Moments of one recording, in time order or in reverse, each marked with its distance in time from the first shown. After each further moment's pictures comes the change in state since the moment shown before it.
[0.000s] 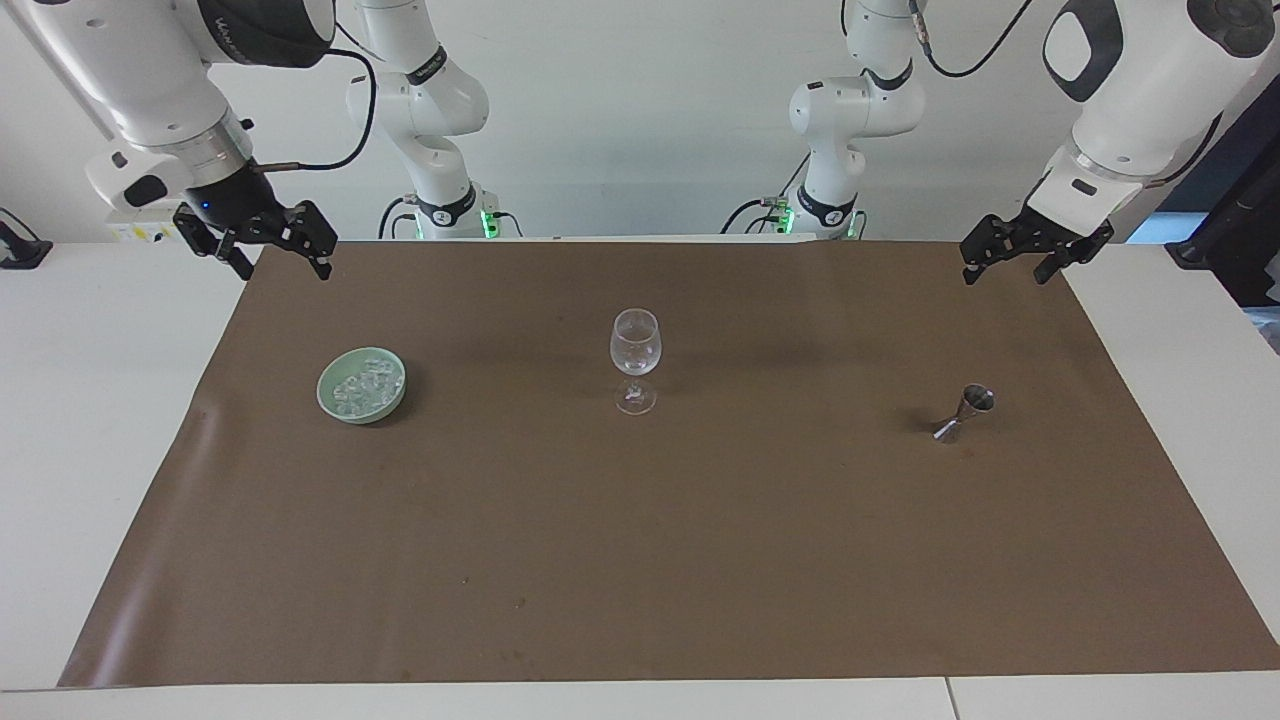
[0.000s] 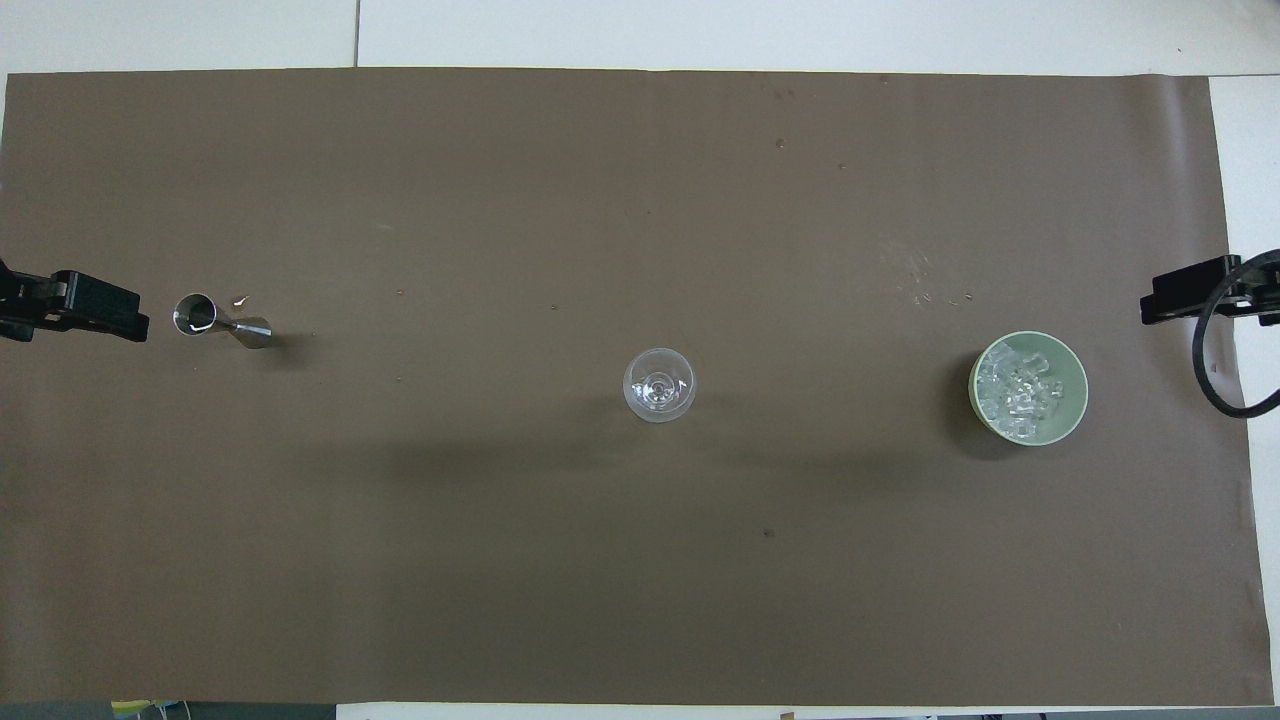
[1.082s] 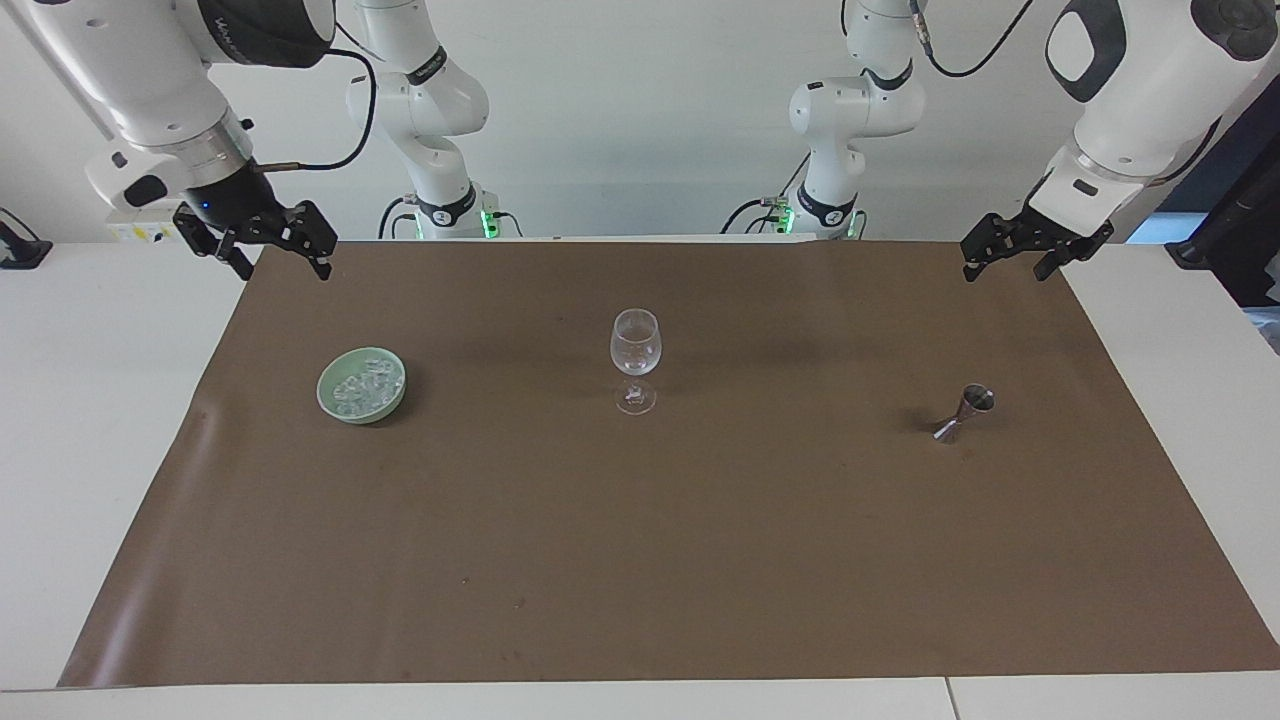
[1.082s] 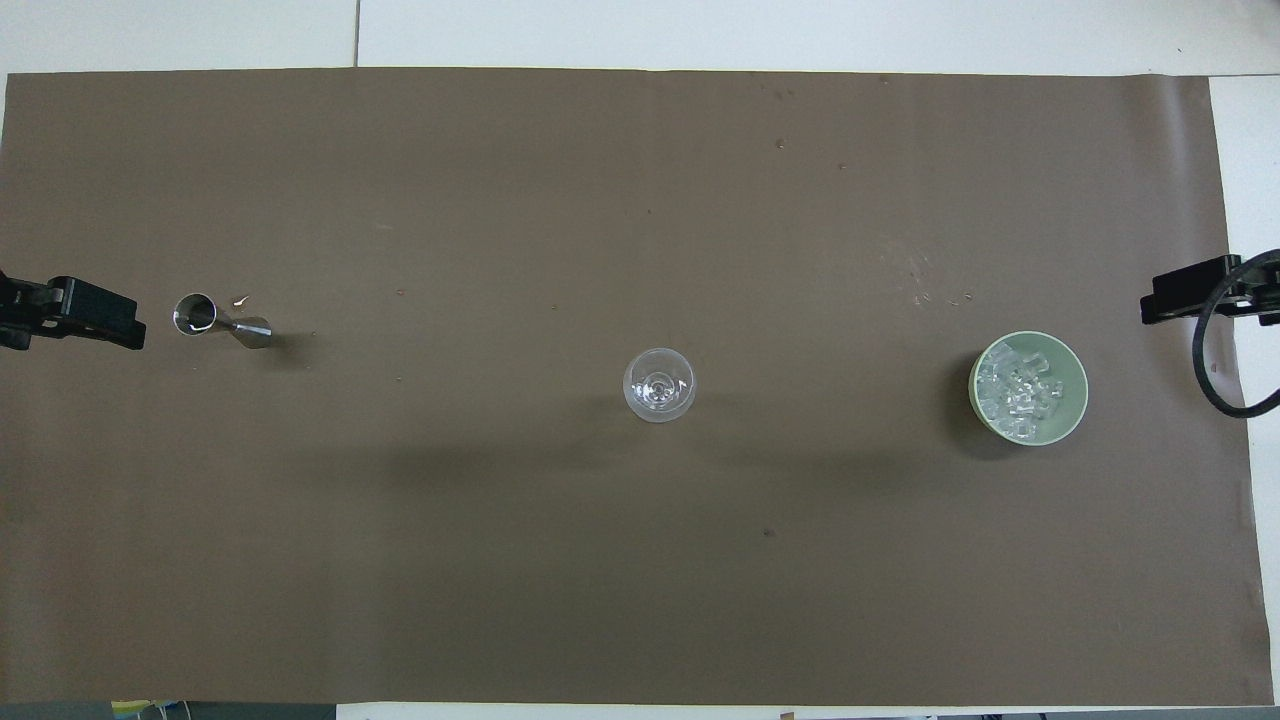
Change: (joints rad) left arm 0.002 -0.003 0.004 -0.003 0.000 -0.025 -0.001; right arm 0.000 0.000 0.000 0.000 0.000 0.000 0.000
